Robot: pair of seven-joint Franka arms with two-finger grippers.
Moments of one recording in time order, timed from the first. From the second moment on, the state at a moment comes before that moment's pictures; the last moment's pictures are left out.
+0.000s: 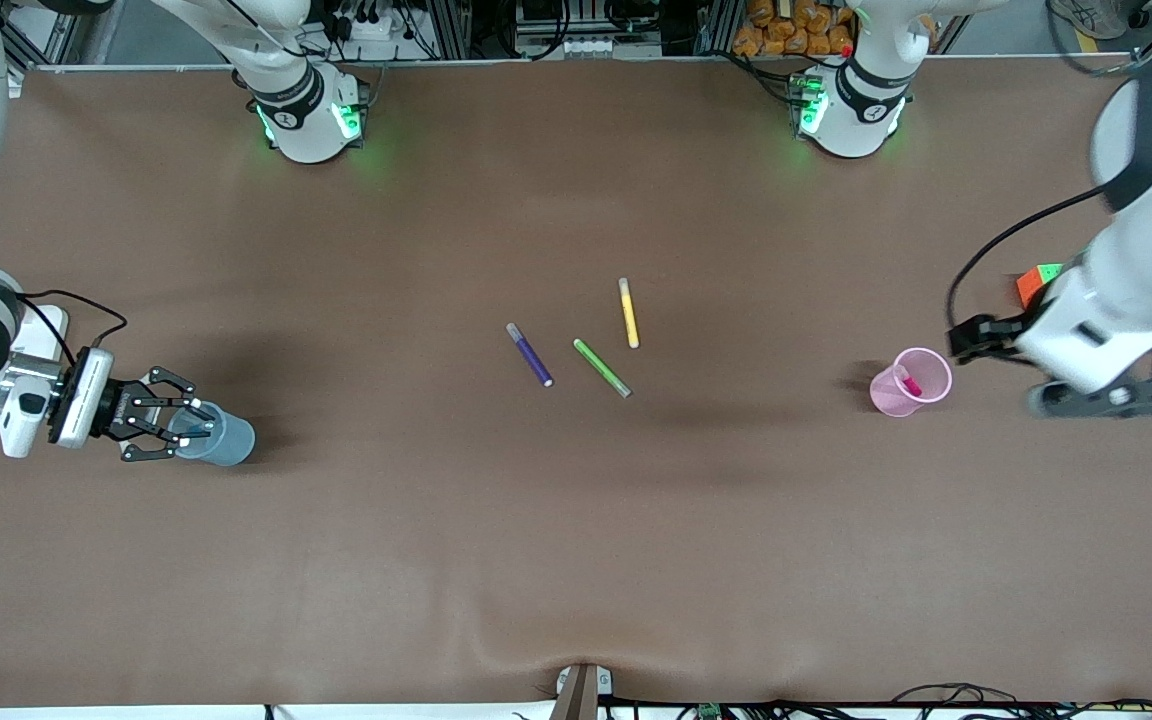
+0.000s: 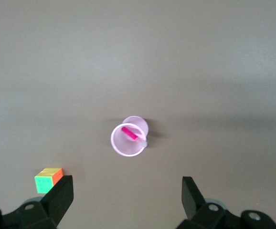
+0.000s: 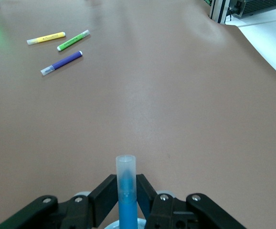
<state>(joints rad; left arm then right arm) 0.02 0.27 -0.21 -1.31 0.19 1.52 -0.19 -0.25 0.53 -0.06 -1.74 0.88 1.88 -2.15</state>
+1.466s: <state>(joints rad) 0.17 -0.01 -0.19 -1.50 -0.02 1.48 -0.14 -0.11 0.37 -0.04 -1.67 0.60 1.95 -1.48</state>
